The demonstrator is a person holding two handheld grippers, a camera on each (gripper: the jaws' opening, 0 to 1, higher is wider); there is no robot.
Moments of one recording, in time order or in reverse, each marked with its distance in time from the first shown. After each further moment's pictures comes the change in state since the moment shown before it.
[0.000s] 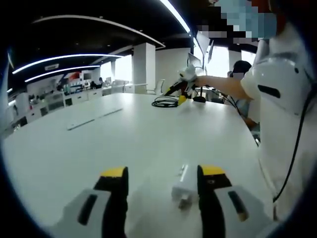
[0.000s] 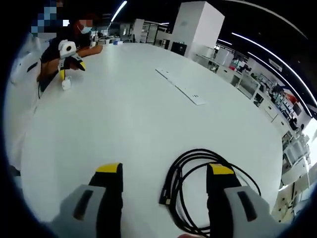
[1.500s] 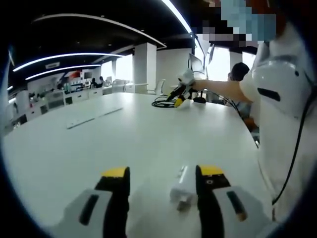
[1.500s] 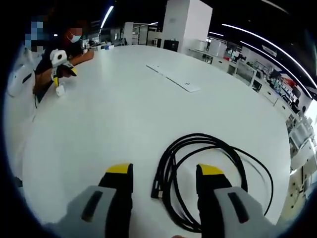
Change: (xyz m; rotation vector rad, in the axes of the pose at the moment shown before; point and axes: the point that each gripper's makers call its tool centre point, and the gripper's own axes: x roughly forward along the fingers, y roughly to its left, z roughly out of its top) left arm 0.001 0.000 0.002 -0.017 -0.001 -0.007; right arm 0.012 -0.014 -0.024 0.122 0.005 0.022
